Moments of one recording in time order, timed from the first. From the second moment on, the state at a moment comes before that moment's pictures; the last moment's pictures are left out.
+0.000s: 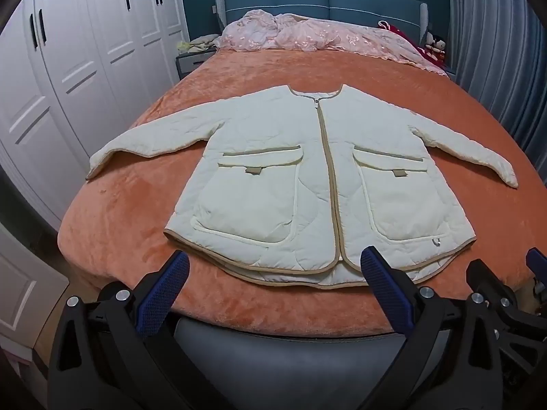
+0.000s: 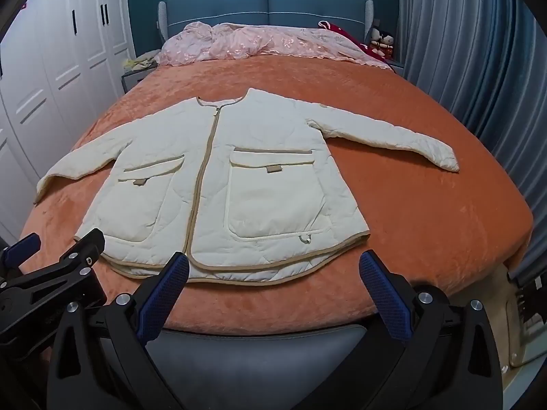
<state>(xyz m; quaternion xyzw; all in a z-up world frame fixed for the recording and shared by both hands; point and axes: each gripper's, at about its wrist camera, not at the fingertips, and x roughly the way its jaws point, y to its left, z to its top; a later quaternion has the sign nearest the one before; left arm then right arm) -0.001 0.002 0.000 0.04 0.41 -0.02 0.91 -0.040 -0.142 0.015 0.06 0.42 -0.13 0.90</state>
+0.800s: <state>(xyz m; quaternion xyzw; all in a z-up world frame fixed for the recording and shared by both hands) -0.012 0.016 0.013 0.03 0.42 -0.01 0.91 -0.052 -0.129 0.026 0.05 0.41 -0.12 0.90</state>
